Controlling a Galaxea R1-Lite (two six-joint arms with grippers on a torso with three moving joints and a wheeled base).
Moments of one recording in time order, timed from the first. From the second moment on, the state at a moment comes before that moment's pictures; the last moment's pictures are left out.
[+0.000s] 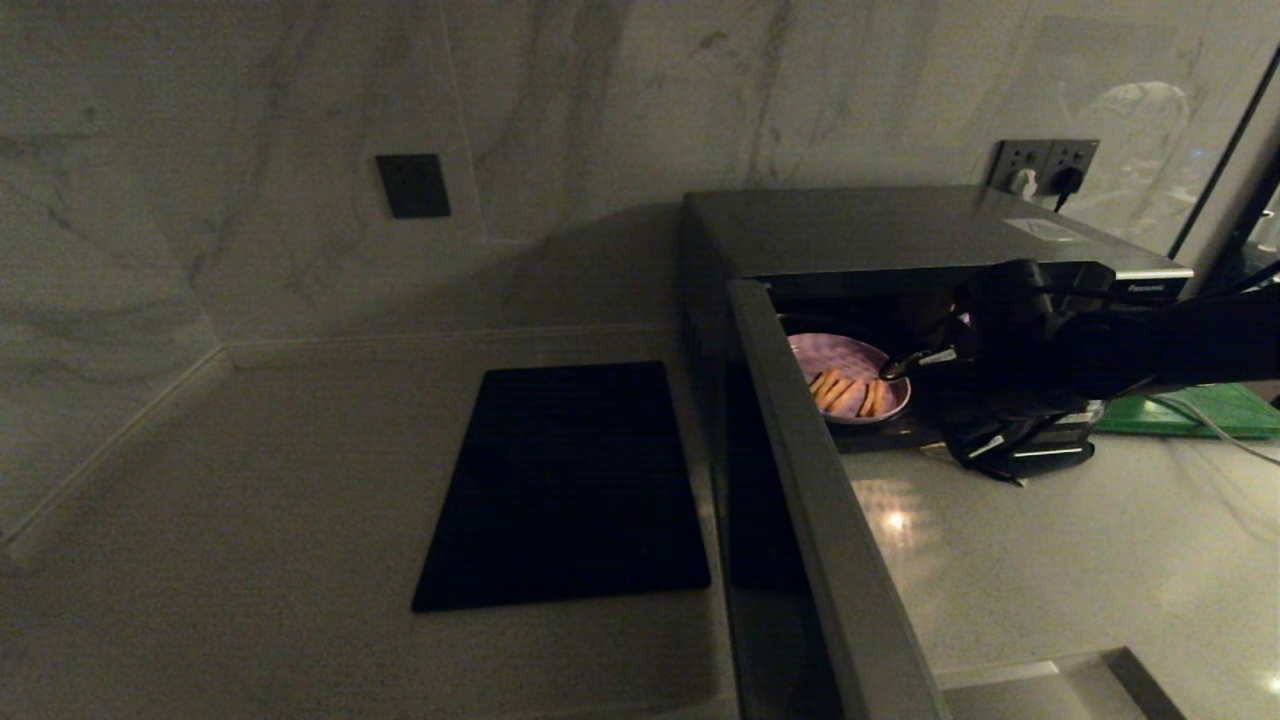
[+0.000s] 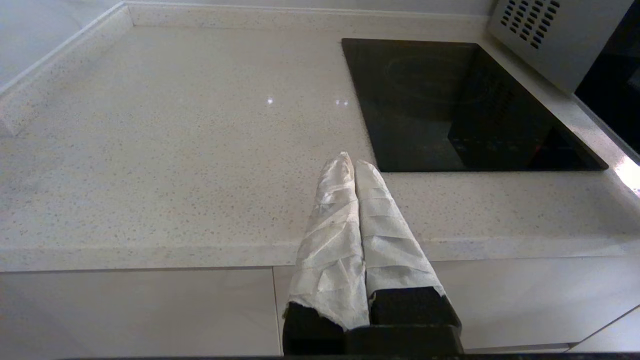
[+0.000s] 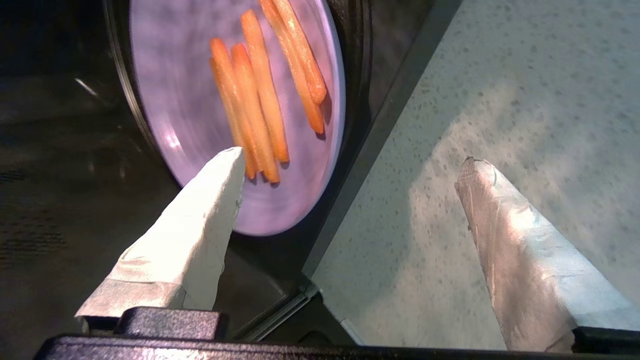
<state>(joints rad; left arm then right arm) 0.00 0.00 0.00 -0.01 0.03 -0.07 0.12 2.10 -1.52 0.17 -0.07 1.28</state>
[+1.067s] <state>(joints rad) 0.00 0.00 0.00 -0.01 0.03 -0.07 0.12 2.20 -1.57 0.16 -0.07 1.26</state>
